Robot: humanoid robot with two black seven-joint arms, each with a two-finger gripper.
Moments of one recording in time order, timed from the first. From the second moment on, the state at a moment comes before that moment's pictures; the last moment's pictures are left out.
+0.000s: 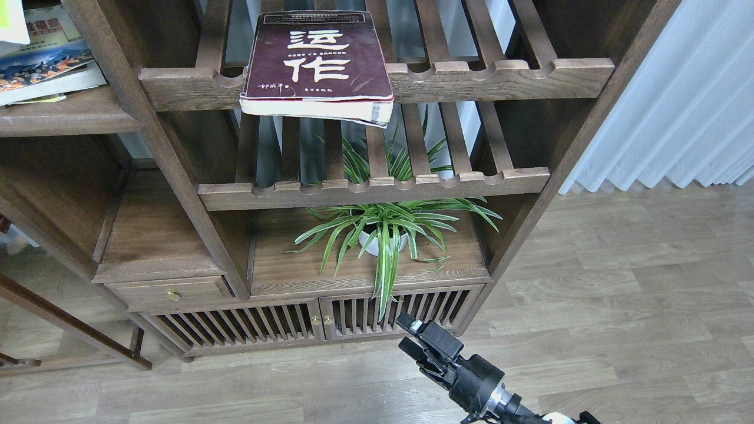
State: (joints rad) left arm -1.16 1.00 -0.72 -0.70 -0.49 -0.49 0.49; right arm -0.13 0.02 1.15 1.01 0.10 0.58 -0.49
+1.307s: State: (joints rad) left arm -1.16 1.13 -0.64 -0.98 -0.33 -0.49 0.49; right arm -0.15 0.01 1.15 1.00 0.10 0.58 -0.49
